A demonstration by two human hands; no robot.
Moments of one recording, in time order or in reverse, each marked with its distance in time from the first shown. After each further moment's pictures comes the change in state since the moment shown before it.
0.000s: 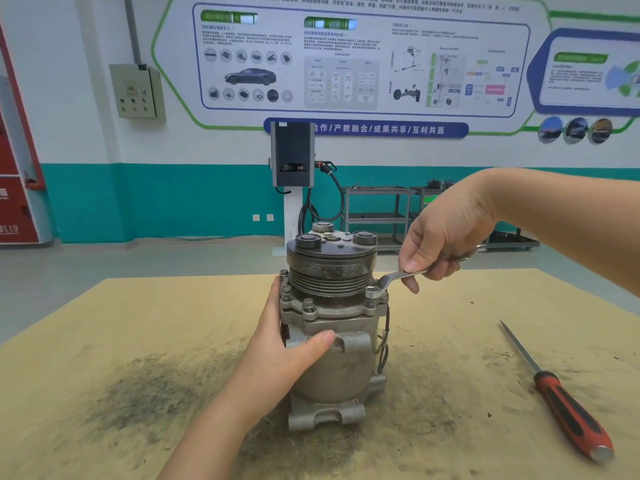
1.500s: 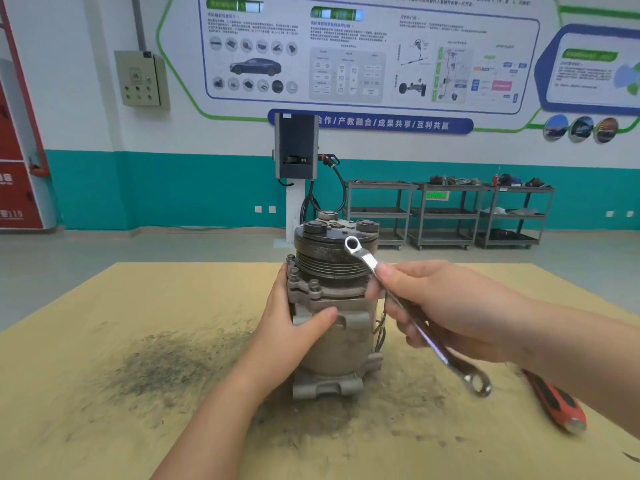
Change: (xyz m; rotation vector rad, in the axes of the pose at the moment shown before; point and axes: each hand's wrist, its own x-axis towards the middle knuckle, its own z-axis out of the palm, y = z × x) left_hand -0.012 0.019 0.007 -0.014 0.052 -0.005; right_hand -0.004 -0.033 0.158 0.826 0.661 -0.361
